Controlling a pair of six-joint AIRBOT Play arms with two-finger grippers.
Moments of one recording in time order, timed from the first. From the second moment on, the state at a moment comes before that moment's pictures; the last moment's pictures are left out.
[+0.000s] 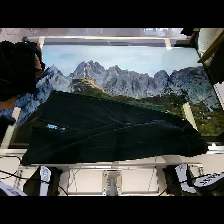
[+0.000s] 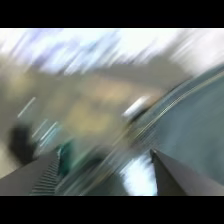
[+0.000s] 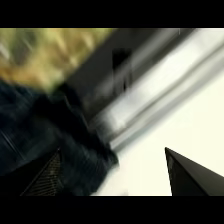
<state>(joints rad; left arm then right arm) 0.92 -0.75 0.63 1.02 -0.83 -1.25 -1.23 -0.84 0.79 -1.32 1.19 0.98</state>
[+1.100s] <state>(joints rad) 0.55 -1.91 1.70 0.85 -1.26 -1.06 -0.80 -0.87 1.06 -1.02 1.21 1.19</state>
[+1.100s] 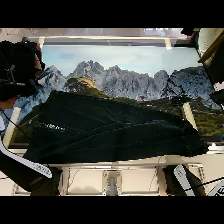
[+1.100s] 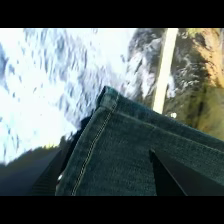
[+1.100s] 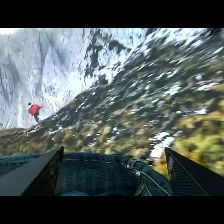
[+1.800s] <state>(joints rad) 0.45 -2.08 1.81 0.85 -1.26 -1.01 -0.80 -0.87 1.06 -1.02 1.24 1.19</state>
